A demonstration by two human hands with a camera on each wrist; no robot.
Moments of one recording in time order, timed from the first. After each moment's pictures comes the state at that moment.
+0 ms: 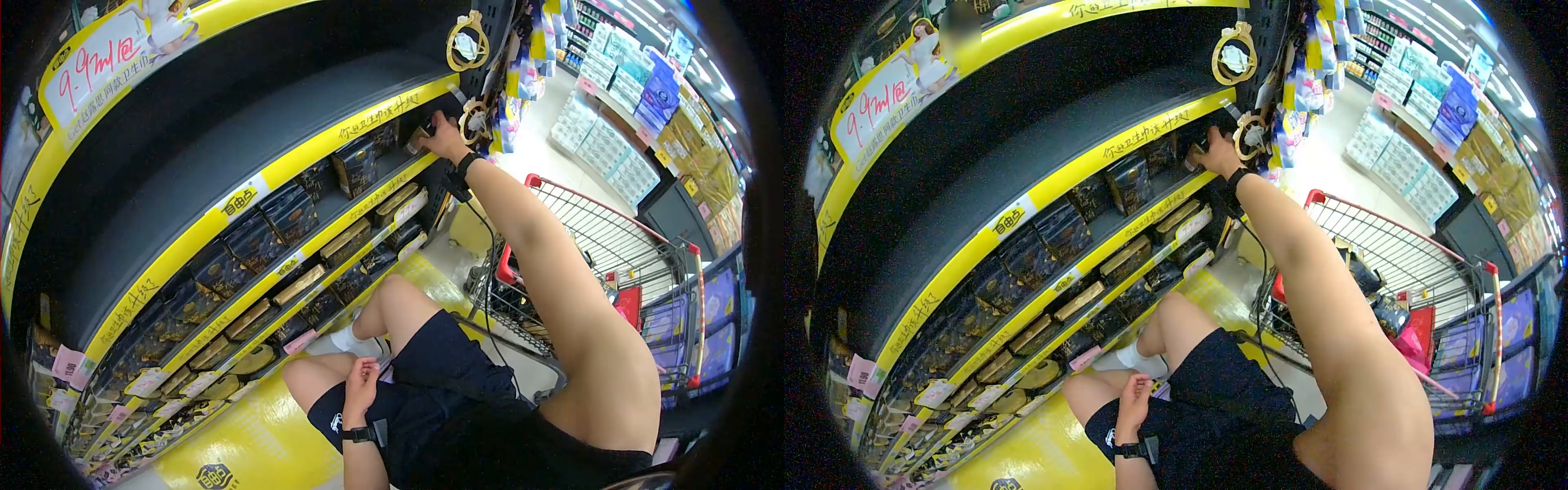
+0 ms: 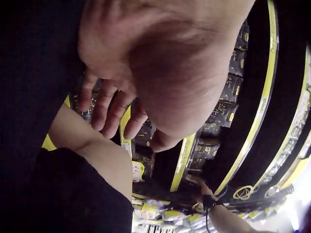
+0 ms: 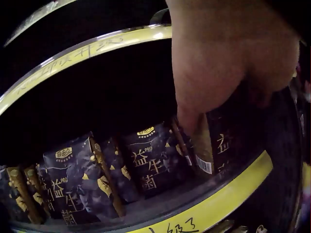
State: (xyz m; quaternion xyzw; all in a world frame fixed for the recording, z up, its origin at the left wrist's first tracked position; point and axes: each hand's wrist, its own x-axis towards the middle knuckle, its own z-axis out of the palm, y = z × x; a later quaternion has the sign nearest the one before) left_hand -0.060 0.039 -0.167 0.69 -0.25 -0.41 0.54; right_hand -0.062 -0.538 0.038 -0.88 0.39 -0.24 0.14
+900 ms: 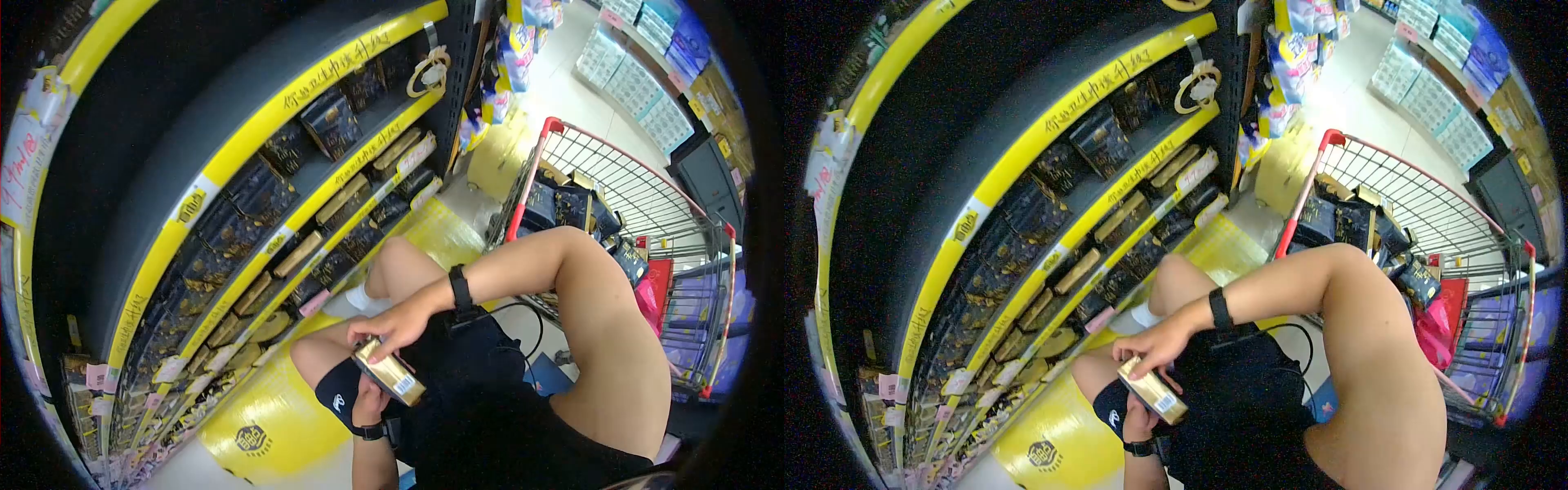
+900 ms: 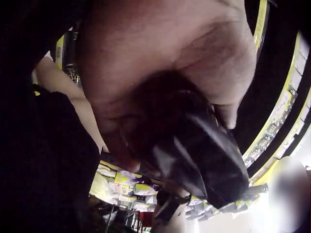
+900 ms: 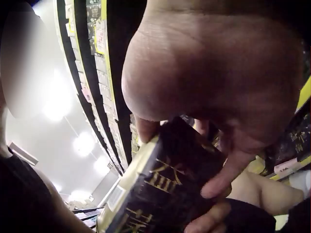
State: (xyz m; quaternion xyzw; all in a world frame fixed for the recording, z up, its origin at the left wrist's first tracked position) left_hand -0.116 0.070 -0.110 0.44 -0.15 -0.54 0.70; right_hand -0.121 -0.186 -0.057 -0.68 -0.21 0.23 0.66
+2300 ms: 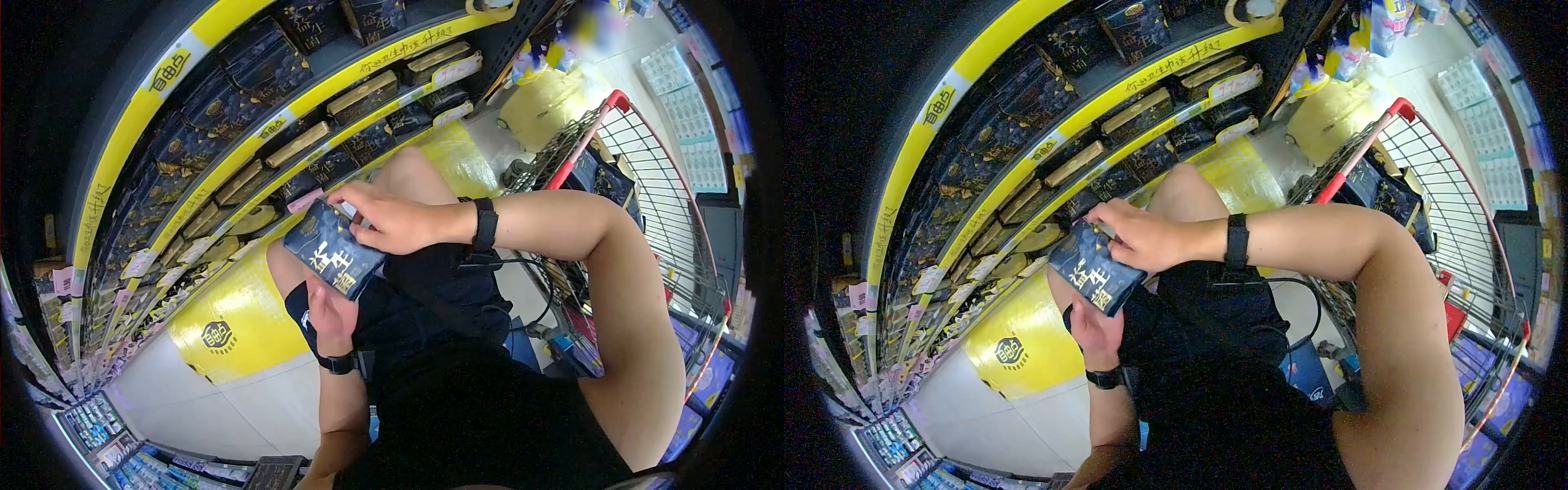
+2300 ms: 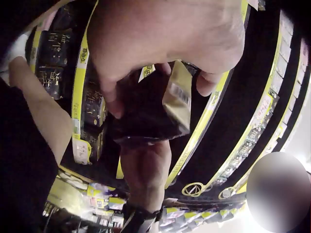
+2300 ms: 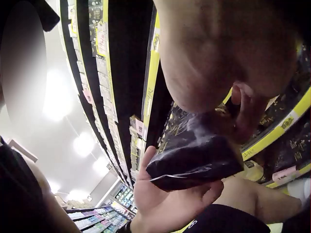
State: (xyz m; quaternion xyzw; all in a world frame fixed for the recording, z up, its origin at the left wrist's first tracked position) left_hand -0.101 0.026 -0.071 0.37 -0.04 -0.34 0.86; right_hand -0.111 -0.205 -0.042 -0.81 -0.08 -0.01 0.59
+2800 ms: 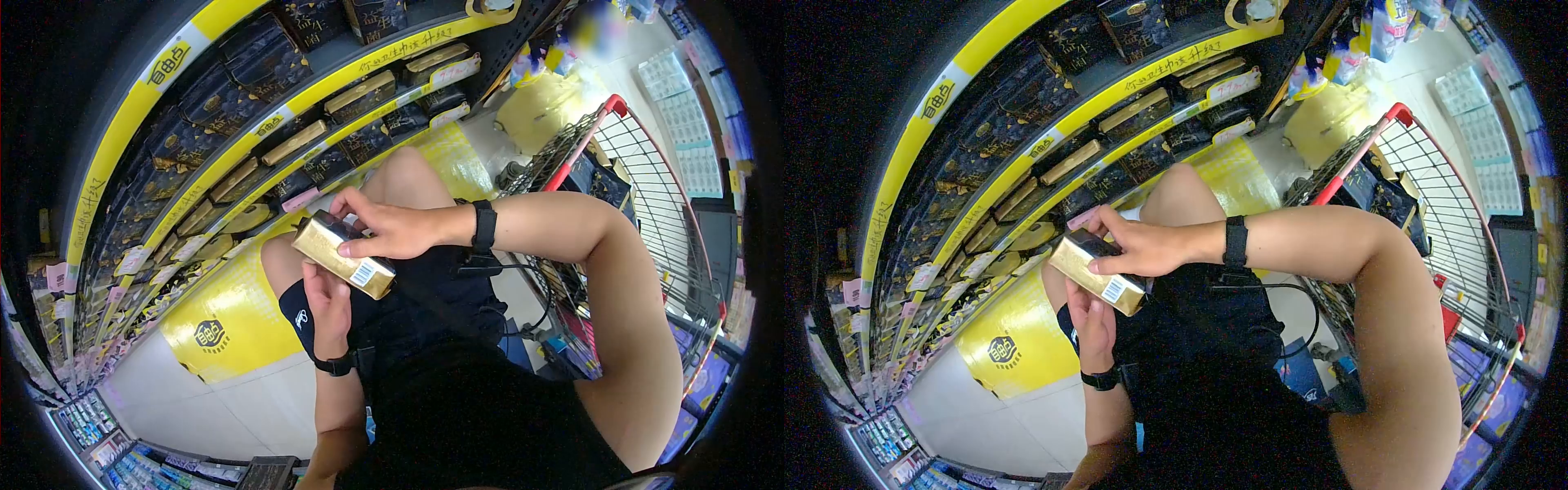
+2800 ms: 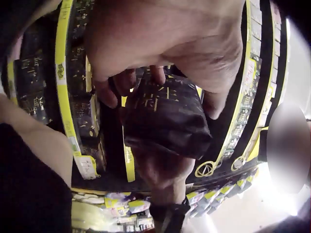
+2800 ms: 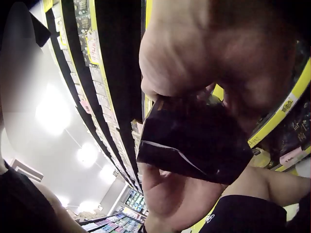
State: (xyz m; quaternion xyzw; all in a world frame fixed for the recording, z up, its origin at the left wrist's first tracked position) left_hand -0.100 0.014 -0.062 0.50 -0.14 -0.30 0.80; right_hand -0.117 -0.202 -0.032 -0.69 -0.09 0.07 0.72
